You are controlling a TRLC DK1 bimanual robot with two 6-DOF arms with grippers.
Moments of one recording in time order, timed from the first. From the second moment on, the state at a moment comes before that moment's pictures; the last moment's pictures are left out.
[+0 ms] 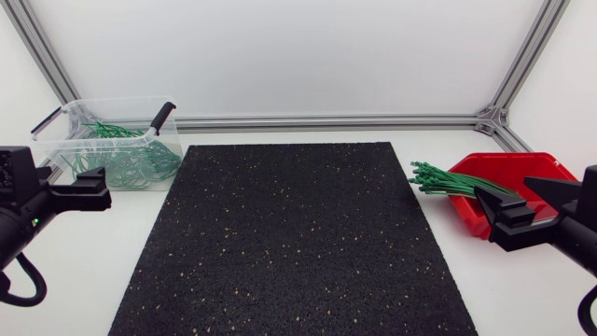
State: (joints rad) left arm 0.01 0.73 0.42 0.00 -0.16 0.10; right arm -0.07 0.42 0.44 -0.37 -0.15 -0.13
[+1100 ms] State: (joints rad) left arm -0.01 0.09 0.02 -0.01 0.00 0.02; right arm -0.01 0.06 0.03 -0.03 0.01 -0.02
